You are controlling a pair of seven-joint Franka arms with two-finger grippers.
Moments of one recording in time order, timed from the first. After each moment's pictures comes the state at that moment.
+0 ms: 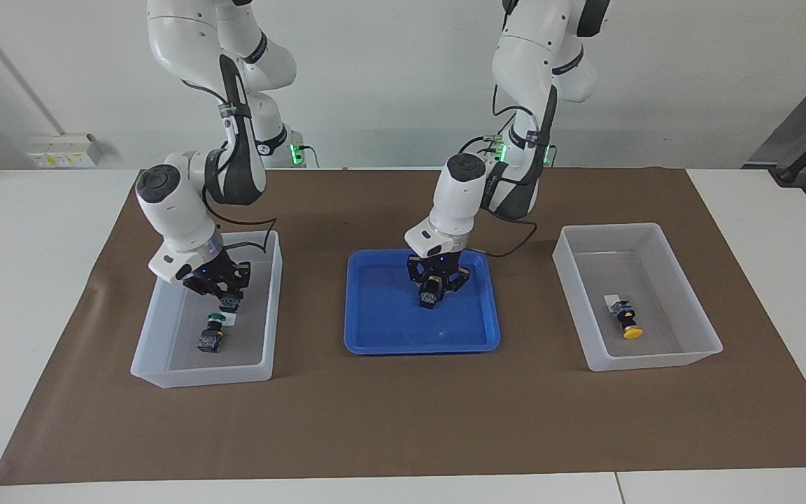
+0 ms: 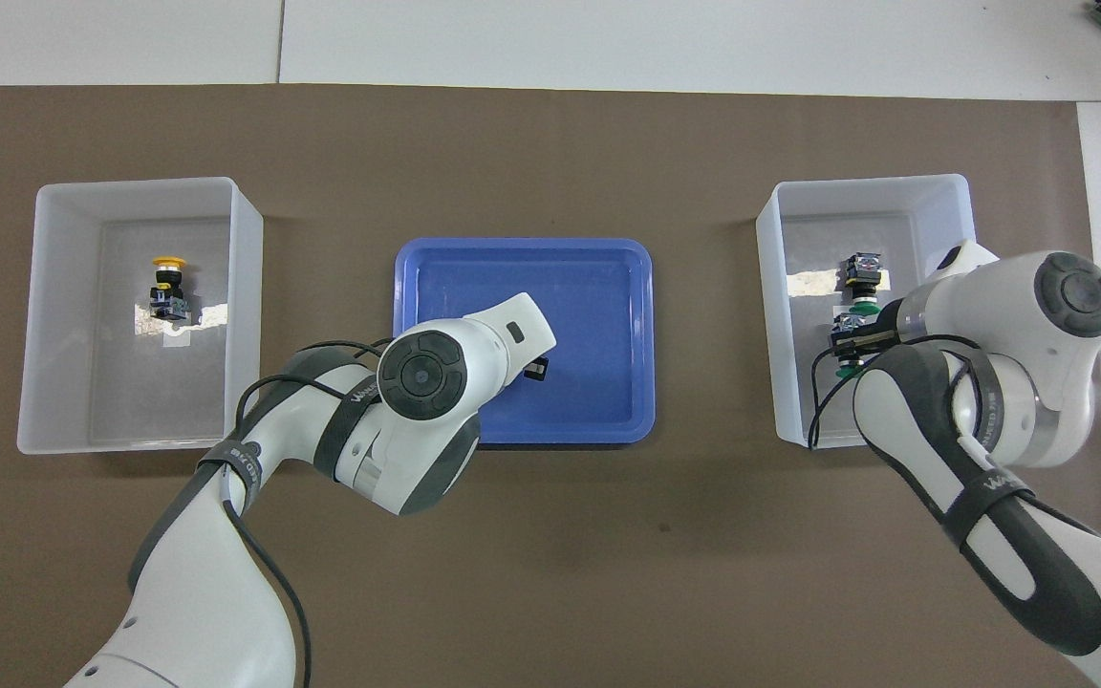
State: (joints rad) left arm -0.64 0.36 0.02 -1.99 -0.03 2.58 -0.29; right arm 0.15 0.19 -0.15 -2.15 0.10 2.38 -0.20
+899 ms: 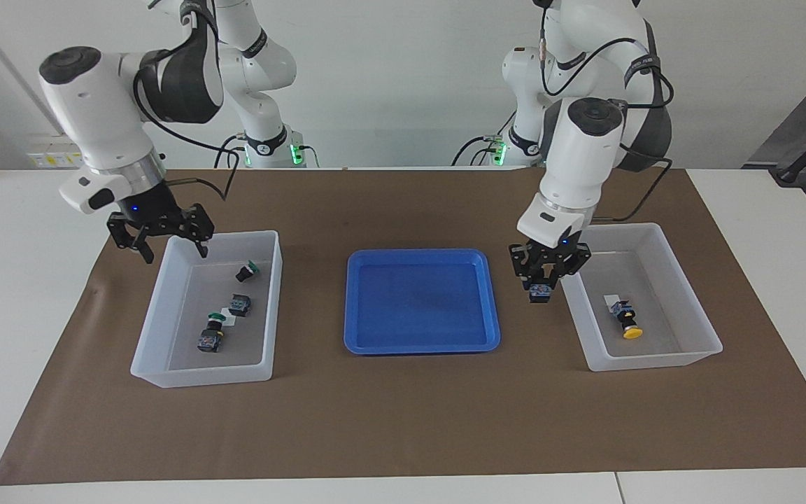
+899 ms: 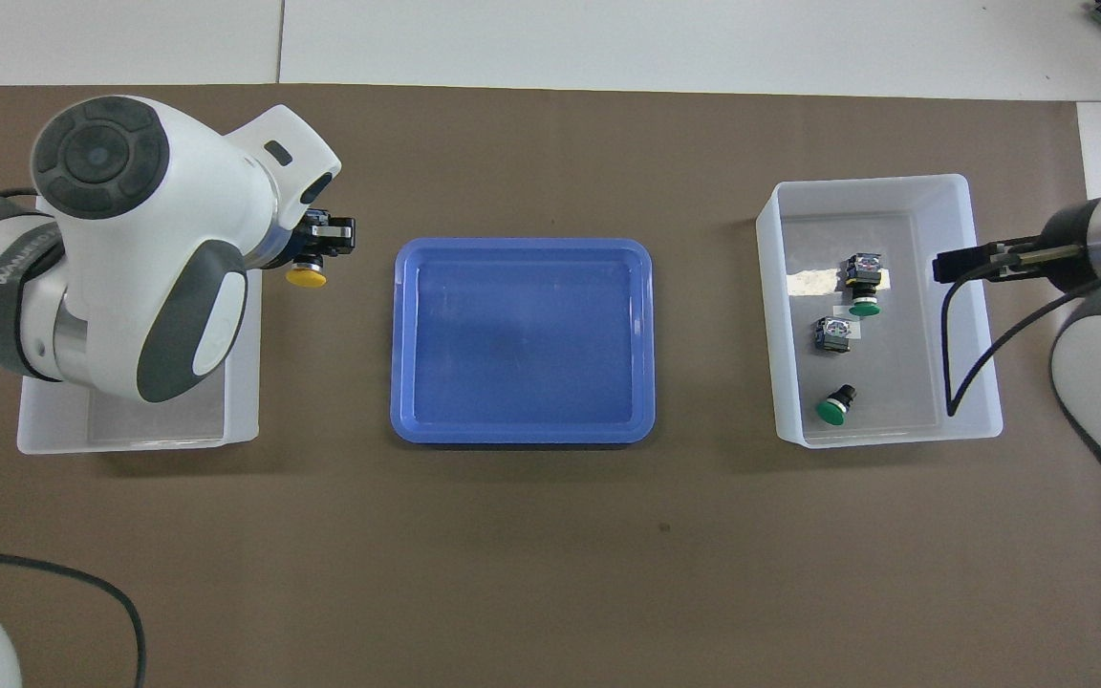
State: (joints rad) left arm -0.36 0.22 0.07 -1.69 0.06 2.08 -0.28; right arm 0.11 0.02 -0.17 -1.76 0.03 1.94 -0.14
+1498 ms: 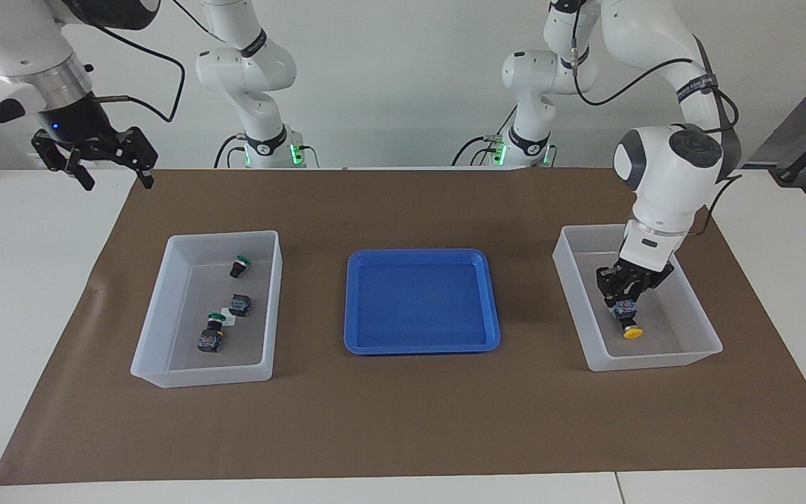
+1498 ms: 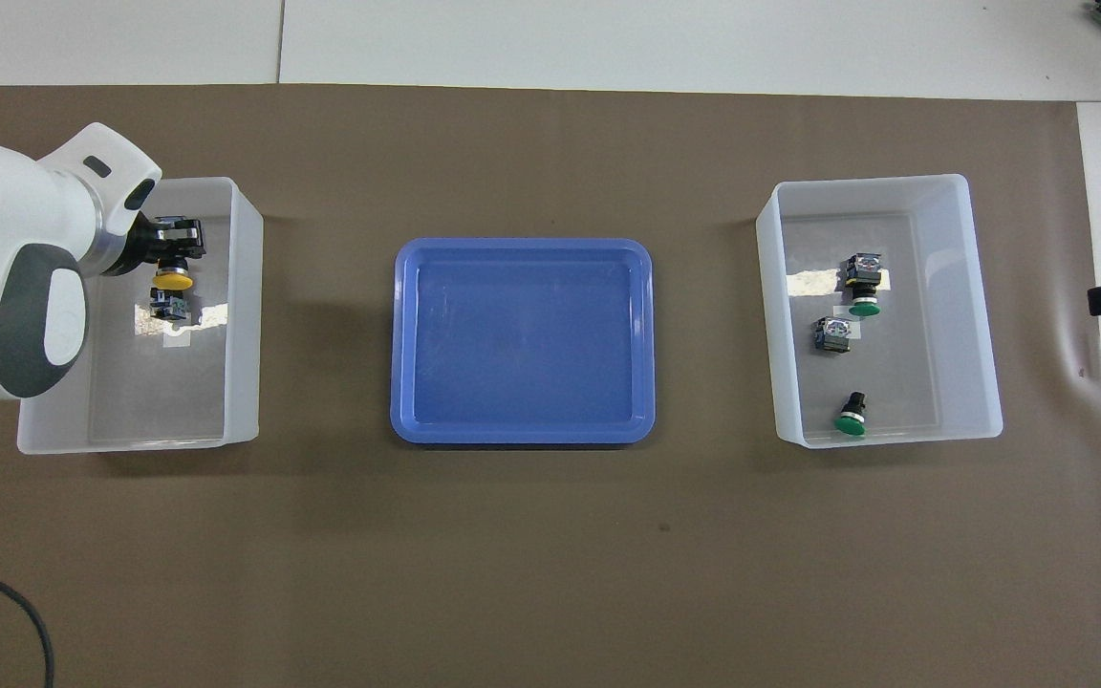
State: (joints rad) left arm -0.11 0.20 0.07 -1.90 0.06 2.29 -0.14; right arm 0.04 -0.01 -0.16 -1.53 0.01 1.53 -0.12
